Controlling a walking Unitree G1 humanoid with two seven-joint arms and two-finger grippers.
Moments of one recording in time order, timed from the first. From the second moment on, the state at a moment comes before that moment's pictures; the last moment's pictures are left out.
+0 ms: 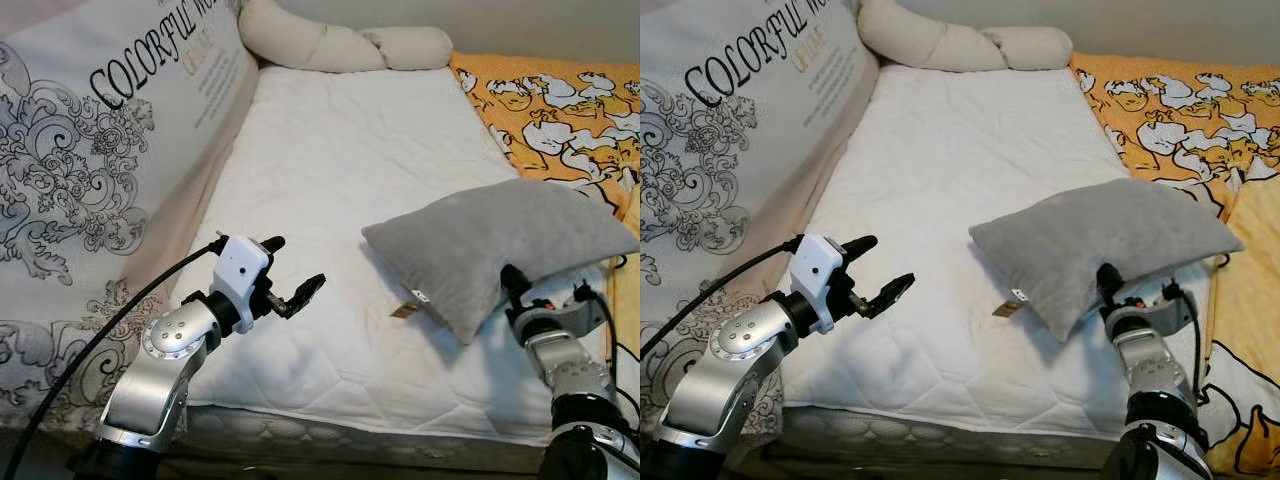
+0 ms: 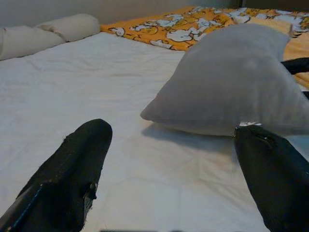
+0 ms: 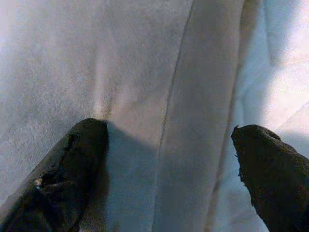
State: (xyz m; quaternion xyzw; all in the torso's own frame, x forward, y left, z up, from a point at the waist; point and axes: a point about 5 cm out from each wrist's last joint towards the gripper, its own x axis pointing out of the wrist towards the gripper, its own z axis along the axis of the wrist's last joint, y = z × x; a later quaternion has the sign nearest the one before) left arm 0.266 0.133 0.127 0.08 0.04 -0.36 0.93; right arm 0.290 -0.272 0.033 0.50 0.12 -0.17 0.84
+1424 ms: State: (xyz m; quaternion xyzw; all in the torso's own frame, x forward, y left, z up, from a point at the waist) left arm 0.244 0.150 0.121 0.04 0.12 -0.41 0.90; right arm 0.321 -0.245 0.043 0.43 0.14 -0.12 0.88
